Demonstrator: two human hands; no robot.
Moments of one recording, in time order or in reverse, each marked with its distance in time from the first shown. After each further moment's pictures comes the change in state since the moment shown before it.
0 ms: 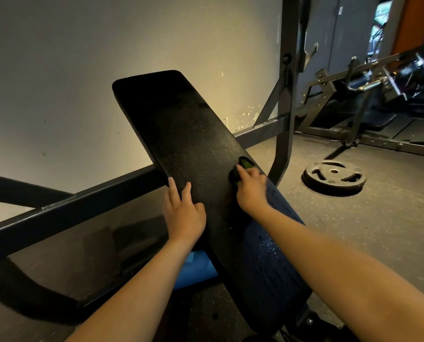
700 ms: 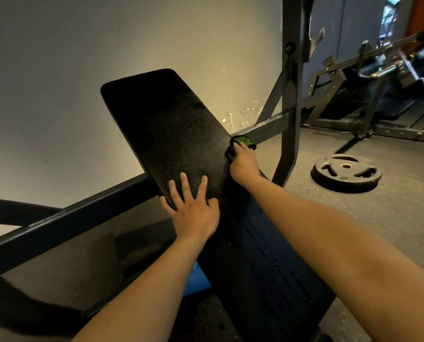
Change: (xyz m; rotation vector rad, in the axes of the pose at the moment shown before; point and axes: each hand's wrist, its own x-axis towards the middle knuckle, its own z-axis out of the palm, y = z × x) left_hand 0.039 0.036 0.027 0.388 -0.097 -0.019; right_hand 0.098 -0.015 -0.008 0.113 -0.030 0.039
